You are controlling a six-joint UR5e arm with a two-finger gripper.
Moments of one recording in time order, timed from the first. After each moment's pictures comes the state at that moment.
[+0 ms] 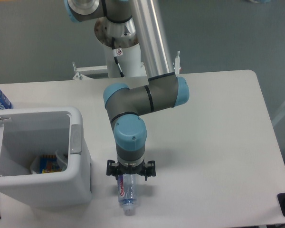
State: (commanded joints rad) arm 2.25 -2.17 -1.54 -0.93 1.53 0.31
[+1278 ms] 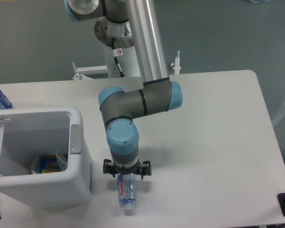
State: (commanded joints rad) arm 2.24 -2.17 -1.56 -0.93 1.57 0.32
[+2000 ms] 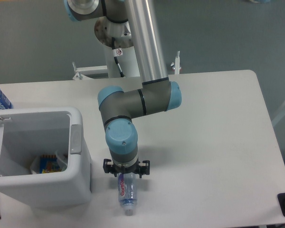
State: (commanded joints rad) arm 2.24 -2.17 -1.57 -0.93 1.58 0.31
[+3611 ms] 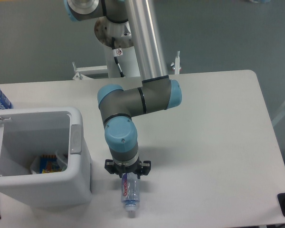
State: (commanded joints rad) arm 2.24 -2.15 -1.54 -0.91 1.61 0.33
